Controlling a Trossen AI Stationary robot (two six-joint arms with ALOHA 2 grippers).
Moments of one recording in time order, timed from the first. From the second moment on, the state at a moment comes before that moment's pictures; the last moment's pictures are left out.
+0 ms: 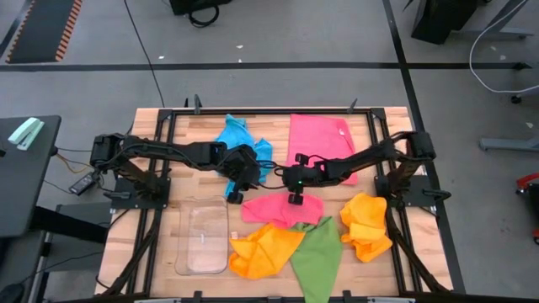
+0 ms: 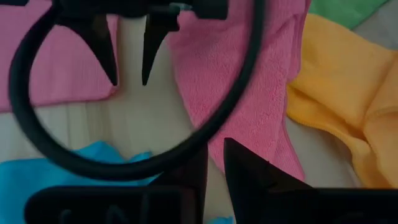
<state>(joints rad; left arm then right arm) 0.06 1.54 1.07 -0.43 0.18 0.28 0.00 1.76 0.86 -0.03 0.29 0.05</state>
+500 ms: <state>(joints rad) 0.06 1.54 1.07 -0.46 0.18 0.28 -0.02 1.81 0.86 -0.02 0.28 0.08</state>
